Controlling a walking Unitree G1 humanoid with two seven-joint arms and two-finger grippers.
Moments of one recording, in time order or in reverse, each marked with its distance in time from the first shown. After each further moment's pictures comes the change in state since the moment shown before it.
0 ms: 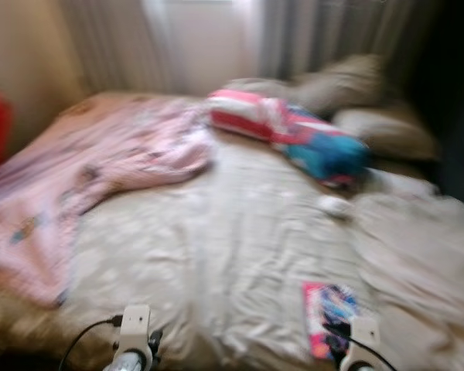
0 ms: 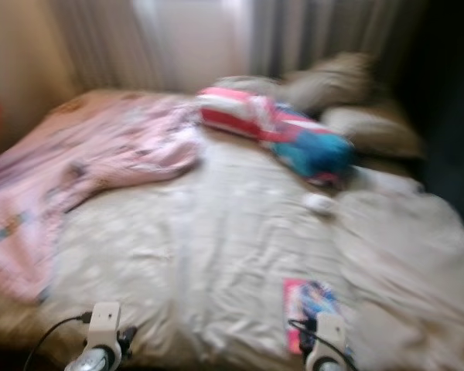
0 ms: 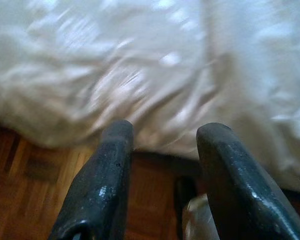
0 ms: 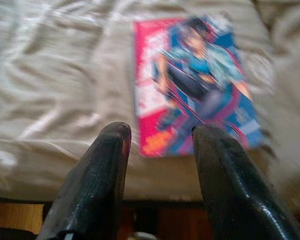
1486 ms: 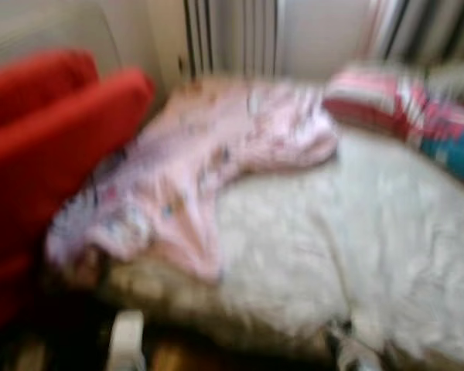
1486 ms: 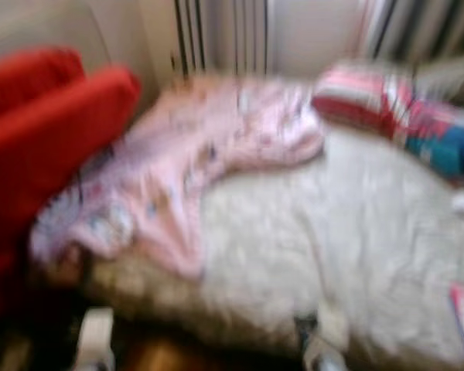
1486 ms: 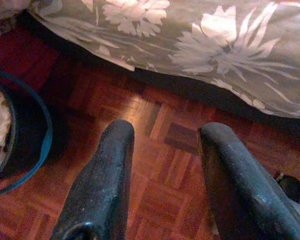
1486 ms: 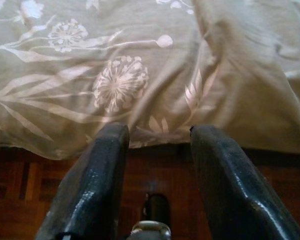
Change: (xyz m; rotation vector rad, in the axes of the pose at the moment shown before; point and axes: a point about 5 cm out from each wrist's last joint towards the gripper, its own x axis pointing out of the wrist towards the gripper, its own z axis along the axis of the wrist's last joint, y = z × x) left arm -0.004 0.006 -0.012 -0.005 0.037 0.032; right arm 0.000 -0.002 0.002 0.105 -0.015 -0.018
